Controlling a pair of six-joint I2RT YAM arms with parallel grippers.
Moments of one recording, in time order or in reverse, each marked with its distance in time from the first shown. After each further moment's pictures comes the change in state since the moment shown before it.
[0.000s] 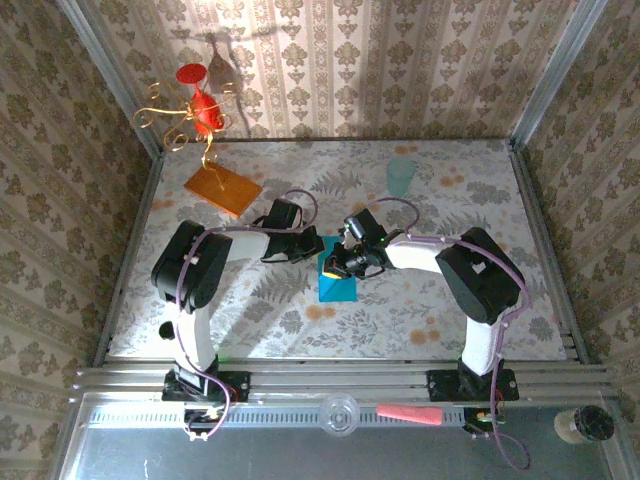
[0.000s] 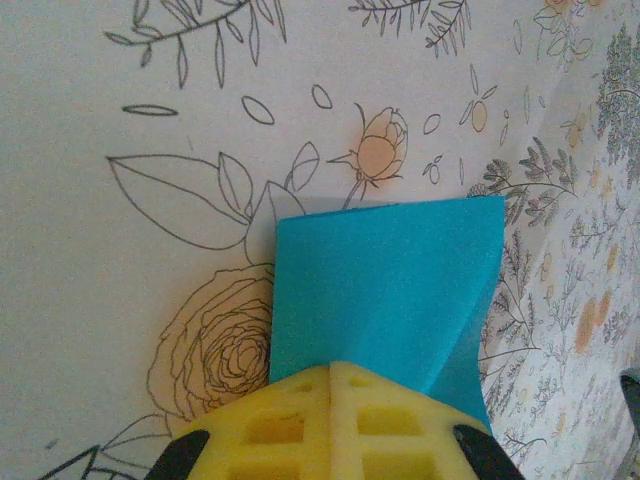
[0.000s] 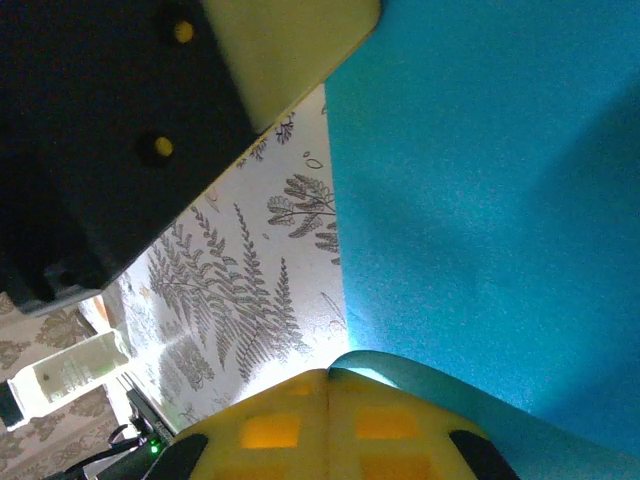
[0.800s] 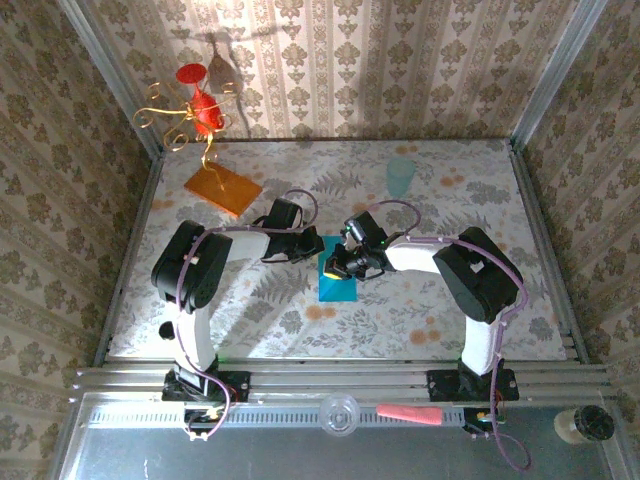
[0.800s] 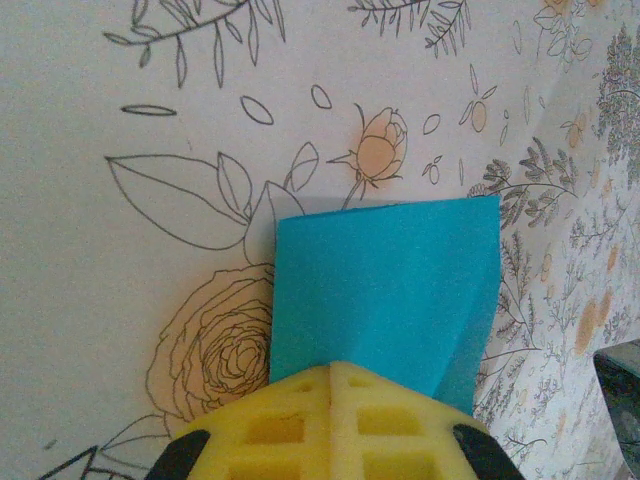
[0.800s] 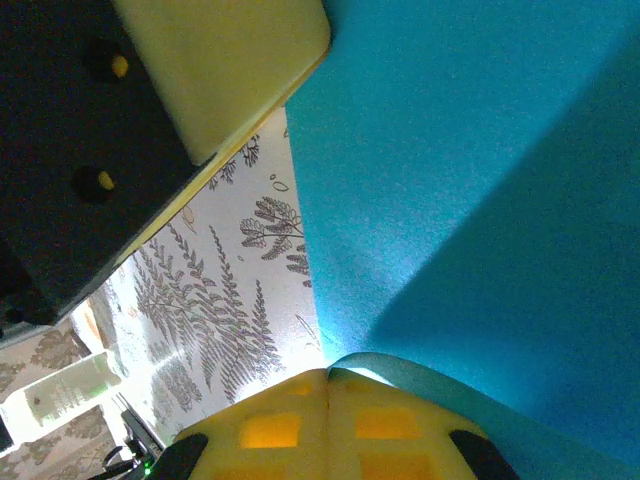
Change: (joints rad) left arm -0.001 0.000 0.000 0.000 -0.003 0.000; right arm 0.000 0.010 -0.024 0.053 0.029 0.026
